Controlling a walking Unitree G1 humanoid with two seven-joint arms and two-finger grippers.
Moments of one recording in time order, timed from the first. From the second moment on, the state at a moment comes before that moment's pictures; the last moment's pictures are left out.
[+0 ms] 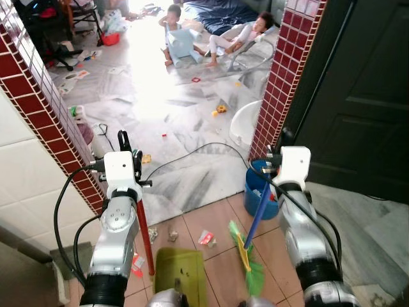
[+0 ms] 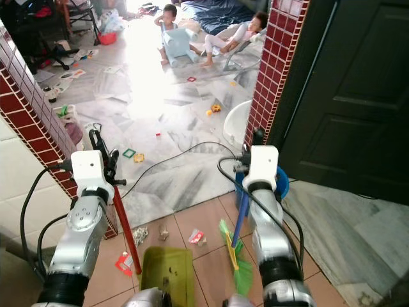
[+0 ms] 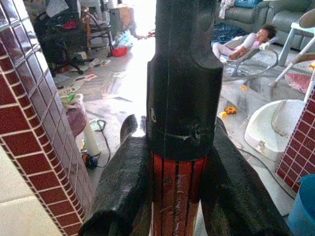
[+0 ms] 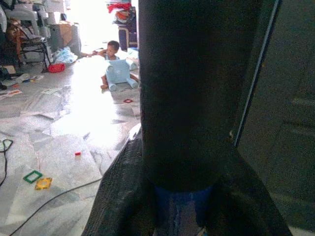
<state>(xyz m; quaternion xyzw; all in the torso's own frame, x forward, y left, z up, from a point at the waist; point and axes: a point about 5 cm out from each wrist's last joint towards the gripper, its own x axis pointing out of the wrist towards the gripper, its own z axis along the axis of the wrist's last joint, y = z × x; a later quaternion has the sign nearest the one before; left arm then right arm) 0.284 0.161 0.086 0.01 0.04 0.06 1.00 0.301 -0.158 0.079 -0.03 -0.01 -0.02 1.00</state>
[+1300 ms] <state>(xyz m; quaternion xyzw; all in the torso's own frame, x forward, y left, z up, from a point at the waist) 0.284 0.157 0.097 -0.01 0.03 0.05 1.00 0.314 -0.153 0.099 -0.05 -0.03 0.01 1.00</state>
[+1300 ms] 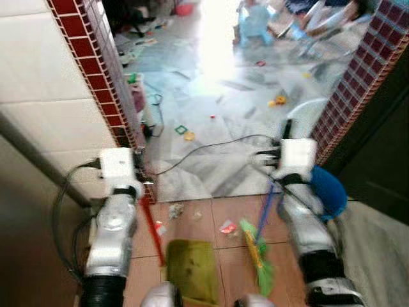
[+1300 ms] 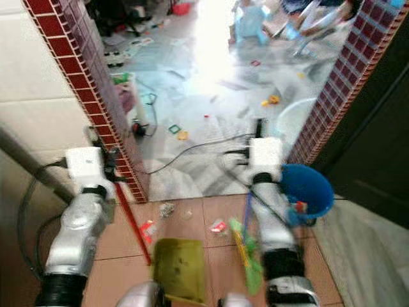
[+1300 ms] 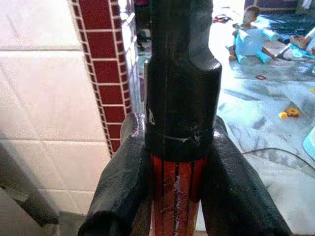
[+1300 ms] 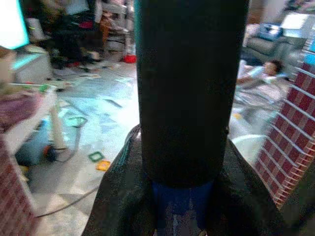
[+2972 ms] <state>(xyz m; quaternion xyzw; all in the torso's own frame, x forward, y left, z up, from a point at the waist) 0.278 0.148 0.103 0.01 0.03 0.04 1.00 0.308 -0.162 0.095 -0.05 -0.03 0.00 1.00</state>
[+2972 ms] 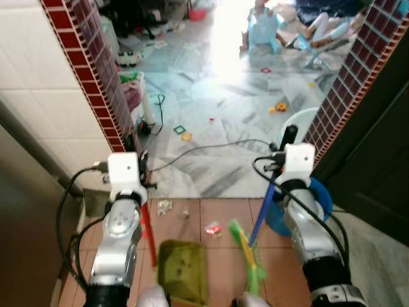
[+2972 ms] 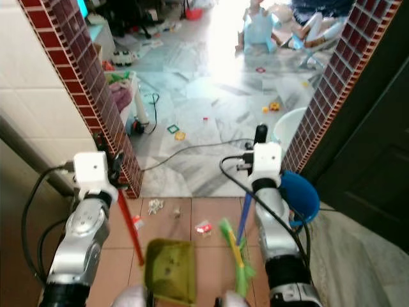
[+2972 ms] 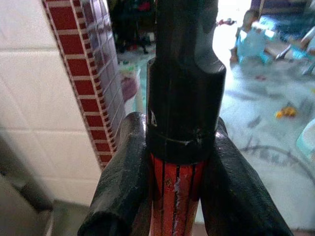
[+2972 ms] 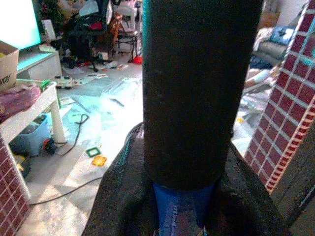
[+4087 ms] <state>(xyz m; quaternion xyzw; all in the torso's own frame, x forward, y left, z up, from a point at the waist) 0.278 0.150 0.108 0.01 0.01 0.05 1.00 0.315 -0.179 0.108 -0.06 -0.04 -0.03 1.00</state>
